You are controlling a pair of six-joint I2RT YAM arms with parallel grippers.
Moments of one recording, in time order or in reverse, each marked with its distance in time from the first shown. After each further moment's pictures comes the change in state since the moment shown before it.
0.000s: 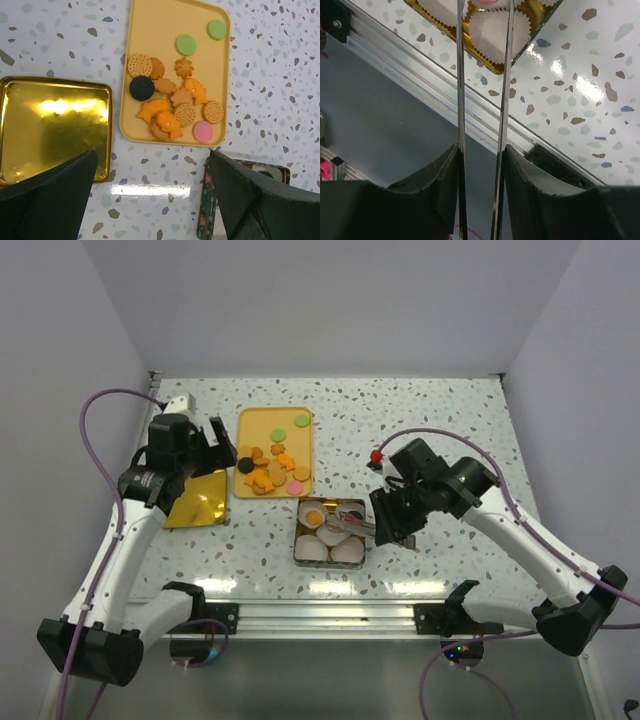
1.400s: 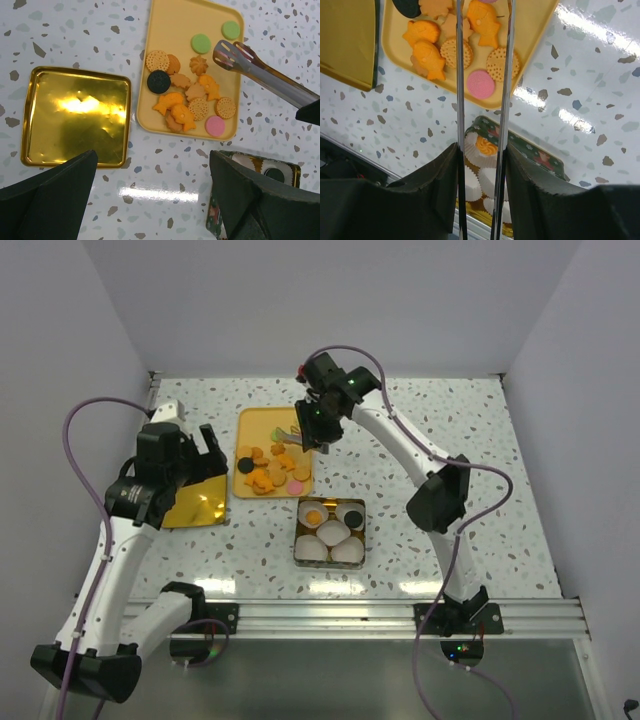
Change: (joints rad) left arm 0.000 -0.099 0.013 -0.106 -0.064 0.012; right arm -0.024 1.077 1.157 -0.013 0.155 0.055
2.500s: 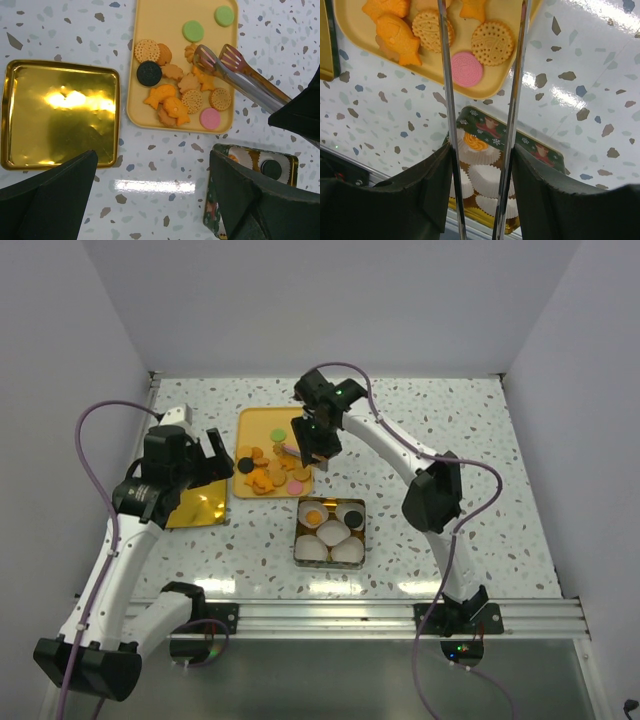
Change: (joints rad) left arm 0.000 0.009 -0.056 0.047 0.060 -0.006; right arm 0.019 -0.011 -0.153 0.024 0.026 -0.003
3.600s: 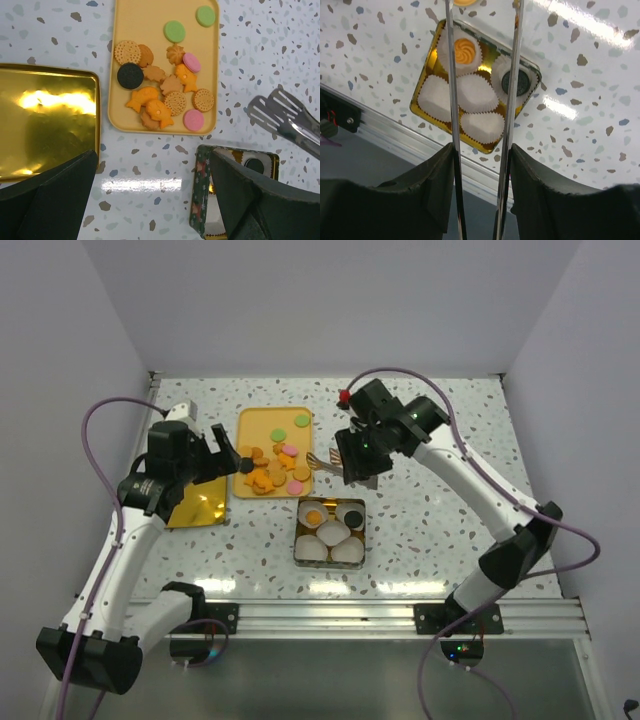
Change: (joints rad) left arm 0.000 0.042 -0.005 0.062 0.071 -0.031; right arm 0.000 -0.647 -0.520 -0.027 0.028 -0.017
